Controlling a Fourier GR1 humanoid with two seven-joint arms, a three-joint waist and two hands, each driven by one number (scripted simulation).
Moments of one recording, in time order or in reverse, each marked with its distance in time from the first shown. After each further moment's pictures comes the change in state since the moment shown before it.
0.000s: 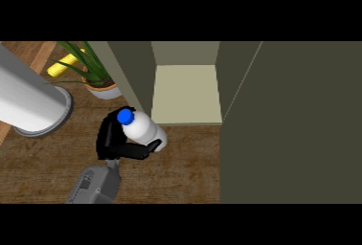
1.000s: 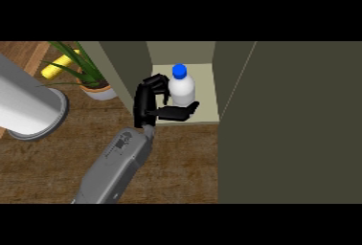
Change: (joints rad) left arm -0.372 -0.002 -0.222 0.197 0.036 0.508 0.178; right arm 0.004 -0.014 -0.033 0.012 -0.054 0.032 -0.006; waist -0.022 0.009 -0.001
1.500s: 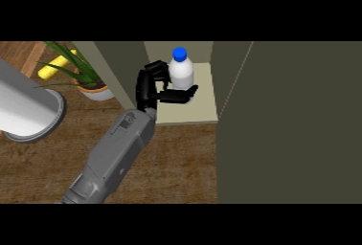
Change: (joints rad) left arm -0.195 0.000 0.068 0.270 0.066 0.009 -0.073; right arm 0.008 -0.011 -0.010 0.005 -0.029 0.013 0.007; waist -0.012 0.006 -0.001
